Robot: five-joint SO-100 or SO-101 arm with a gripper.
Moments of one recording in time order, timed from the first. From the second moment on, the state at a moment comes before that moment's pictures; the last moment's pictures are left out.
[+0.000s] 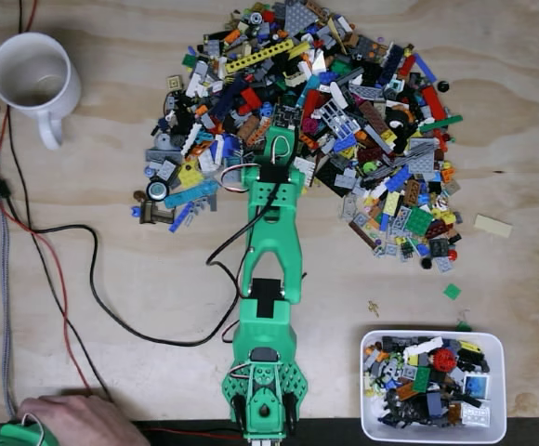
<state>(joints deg) 1.7 74.5 95.2 54.7 -77.9</state>
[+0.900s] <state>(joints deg) -1.5 81.5 106.6 57.7 -78.4</state>
